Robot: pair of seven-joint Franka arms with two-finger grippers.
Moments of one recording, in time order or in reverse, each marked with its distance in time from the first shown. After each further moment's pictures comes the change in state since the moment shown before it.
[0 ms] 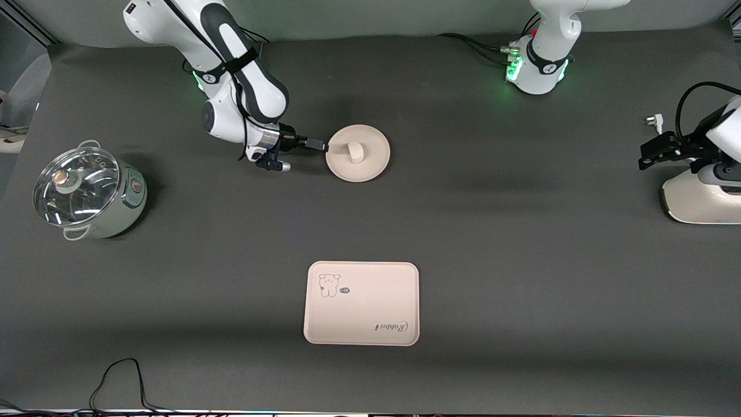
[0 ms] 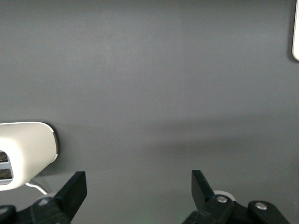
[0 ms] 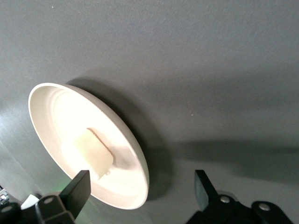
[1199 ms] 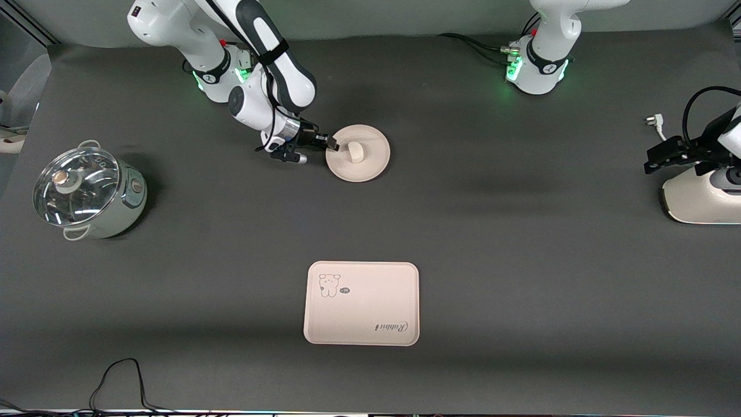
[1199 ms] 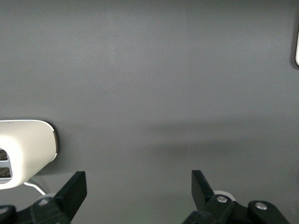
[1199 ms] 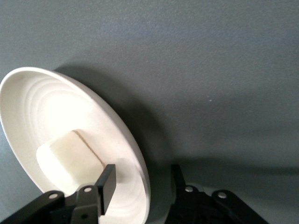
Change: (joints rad) left arm 0.017 0.008 0.001 -0.001 -0.005 0.005 -0.004; right arm 0.187 0.090 0.003 0.052 0.158 0.179 -0.001
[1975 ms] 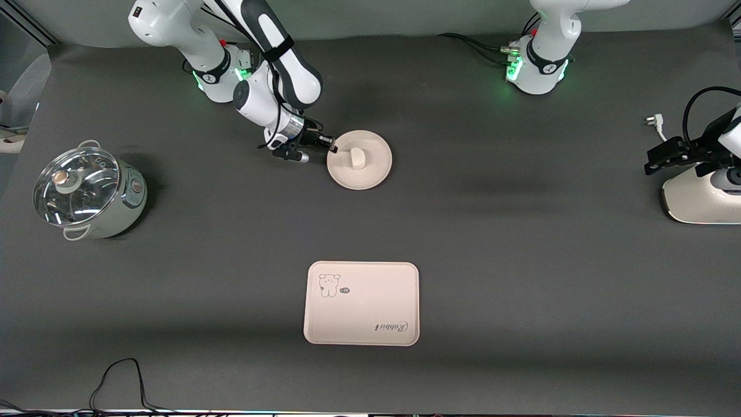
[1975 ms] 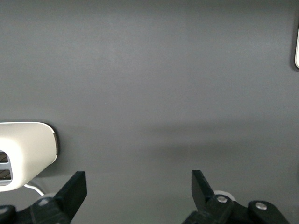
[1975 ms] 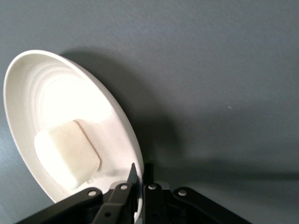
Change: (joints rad) left arm 0.000 0.000 -0.001 0.000 0.000 0.010 0.000; right arm 0.037 0.005 -0.008 0.034 0.061 0.062 0.000
